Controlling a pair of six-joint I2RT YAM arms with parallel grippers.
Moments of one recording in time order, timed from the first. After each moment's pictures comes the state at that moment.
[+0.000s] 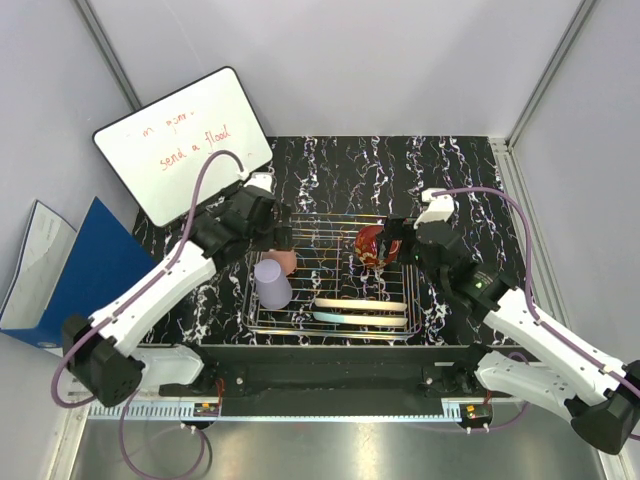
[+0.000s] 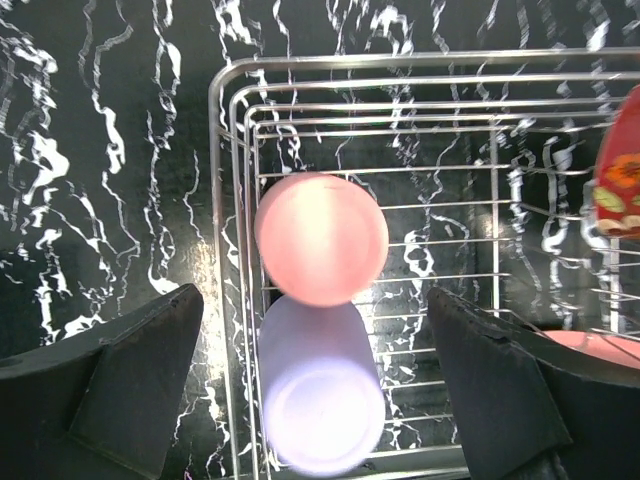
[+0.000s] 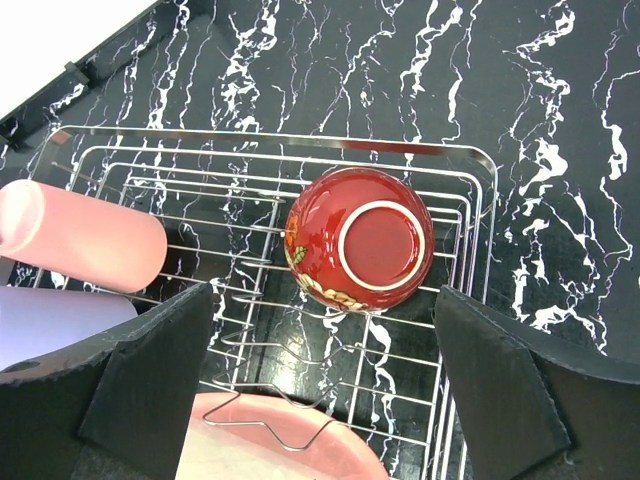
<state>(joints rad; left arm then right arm) -0.63 1.21 1.14 -0.75 -0.31 -0.45 0.75 0.91 0.85 -0.36 0.43 0.49</state>
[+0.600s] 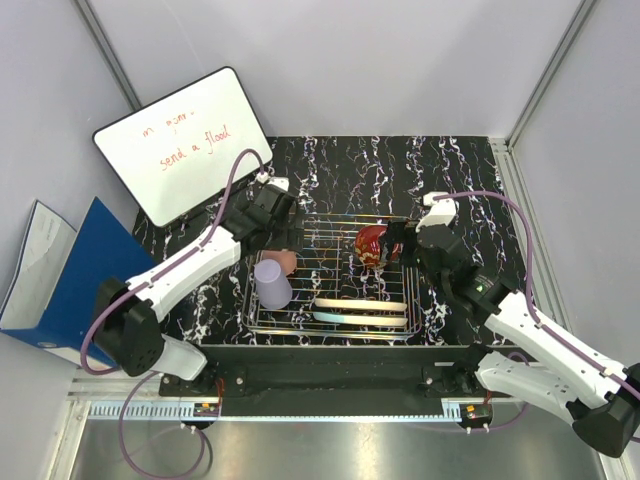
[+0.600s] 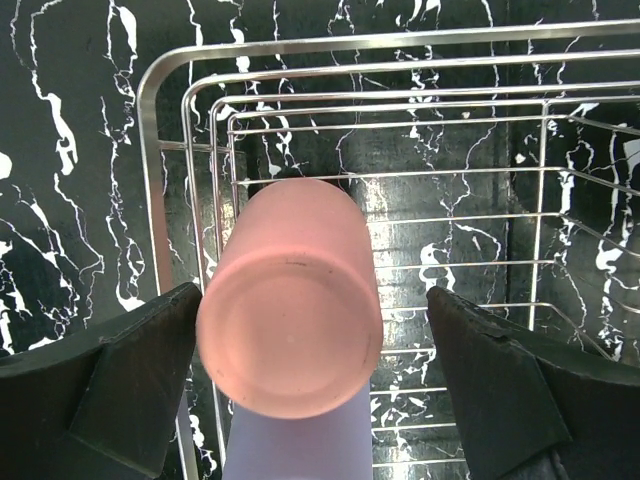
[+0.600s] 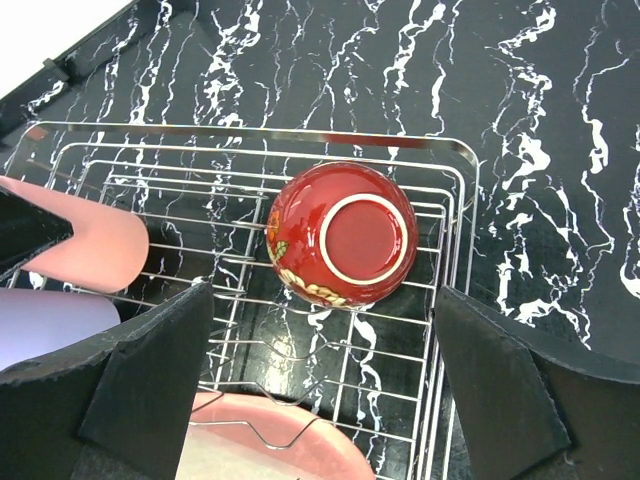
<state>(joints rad) -0.63 1.42 1.14 -0.67 -0.29 -0.45 0.75 0.89 0.82 -0.36 0.45 0.48</state>
